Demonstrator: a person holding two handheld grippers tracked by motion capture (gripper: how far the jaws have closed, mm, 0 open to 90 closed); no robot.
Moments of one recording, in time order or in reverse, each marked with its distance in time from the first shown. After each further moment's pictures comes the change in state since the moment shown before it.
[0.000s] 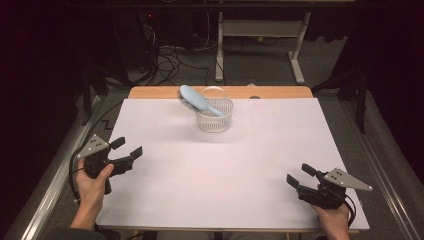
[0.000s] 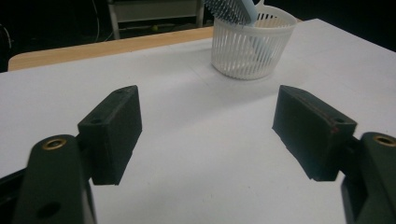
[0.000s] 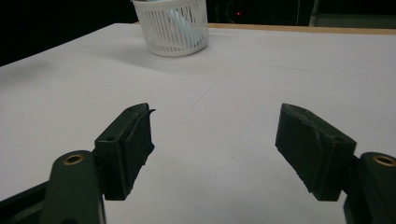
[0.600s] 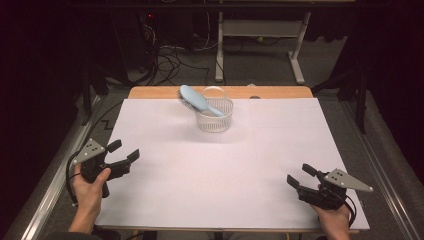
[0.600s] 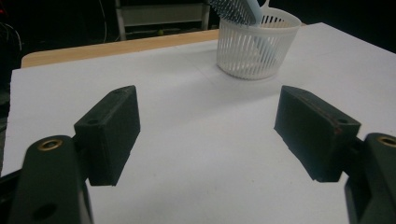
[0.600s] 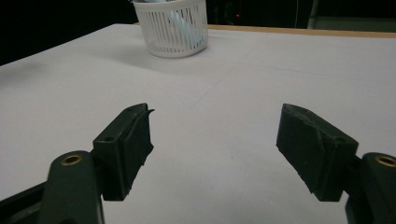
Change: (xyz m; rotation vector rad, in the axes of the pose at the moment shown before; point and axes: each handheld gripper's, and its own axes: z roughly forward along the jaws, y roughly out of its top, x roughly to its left) left arm 0.000 -0.009 -0.007 -0.022 0.030 0.008; right arm 0.001 0.000 -0.002 -0.005 -0.003 -0.007
